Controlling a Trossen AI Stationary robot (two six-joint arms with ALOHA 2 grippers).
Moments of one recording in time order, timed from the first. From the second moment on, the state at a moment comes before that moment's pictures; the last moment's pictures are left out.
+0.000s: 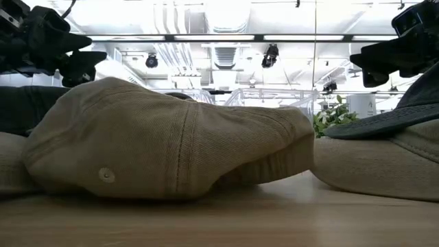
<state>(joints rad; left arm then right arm) 0.01 0.00 0.01 0.03 0.13 -0.22 0.07 0.01 0.01 0.01 0.00 0.05</state>
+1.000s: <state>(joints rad) 0.01 0.00 0.01 0.03 0.13 -0.22 0.07 0.01 0.01 0.01 0.00 0.05</state>
